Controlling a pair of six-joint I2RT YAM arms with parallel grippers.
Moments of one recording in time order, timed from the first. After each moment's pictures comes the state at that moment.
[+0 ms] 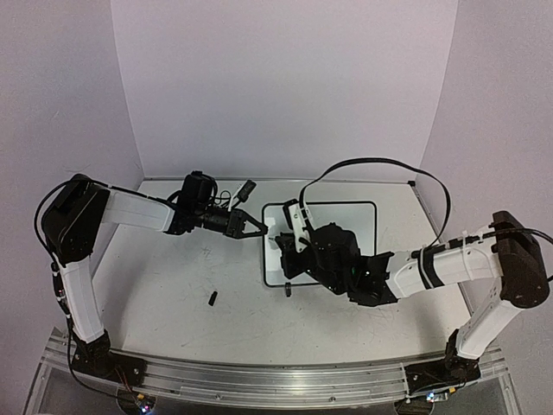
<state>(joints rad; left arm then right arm) -0.58 1.91 1.15 0.27 0.95 -0.38 1.13 1.64 0.91 0.44 0.48 0.18</state>
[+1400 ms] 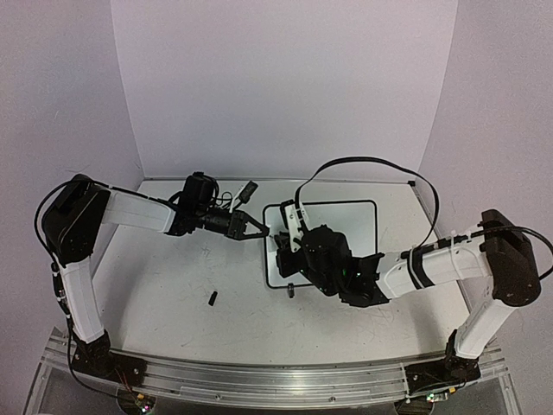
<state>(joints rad) -0.59 1.91 1.14 0.27 0.94 -0.37 1.13 1.71 0.94 0.46 0.56 0.20</state>
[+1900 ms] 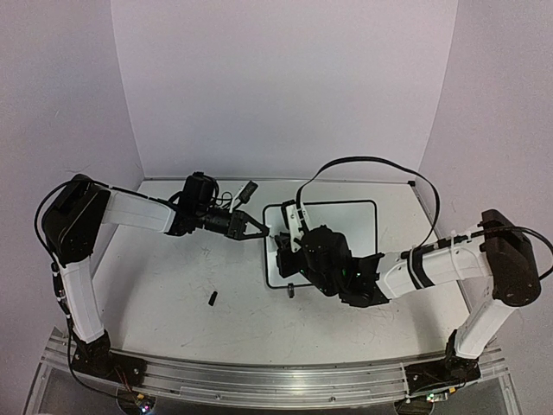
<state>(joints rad) -0.59 1.90 1.14 0.27 0.94 -0.37 1.13 1.71 0.94 0.45 0.57 0.23</state>
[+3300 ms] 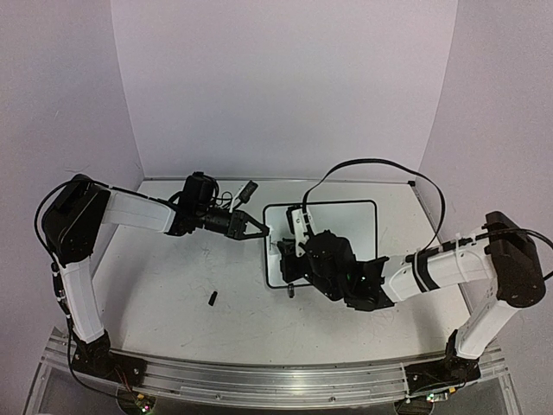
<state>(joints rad) -0.59 1.90 1.14 0.28 0.94 -0.37 1.14 1.67 0.90 0.44 0.55 0.30</state>
